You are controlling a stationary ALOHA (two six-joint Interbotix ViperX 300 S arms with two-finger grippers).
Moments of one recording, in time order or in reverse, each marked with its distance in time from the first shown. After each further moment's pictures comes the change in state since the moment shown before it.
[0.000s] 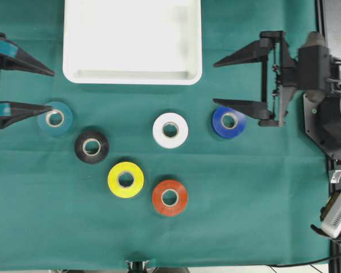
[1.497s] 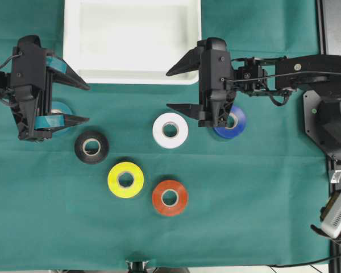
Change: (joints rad) left arm 0.000 0.336 -0.152 0.000 0.095 0.000; right arm -0.009 0.436 -0.250 0.000 0.114 0.029
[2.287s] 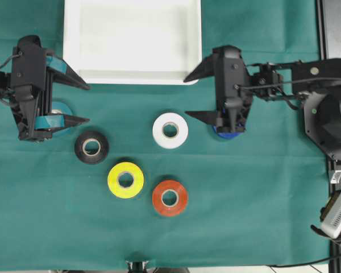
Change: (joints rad) left arm 0.002 0.002 -0.003 0.002 -0.002 -0.002; right arm 0.028 -0.112 0.091 0.000 0.094 0.006
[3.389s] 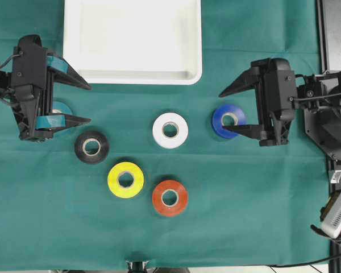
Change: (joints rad) left arm -0.002 0.002 -0.005 -0.002 0.002 0.002; right arm 0.094 -0.281 0.192 0.000 0.074 0.067
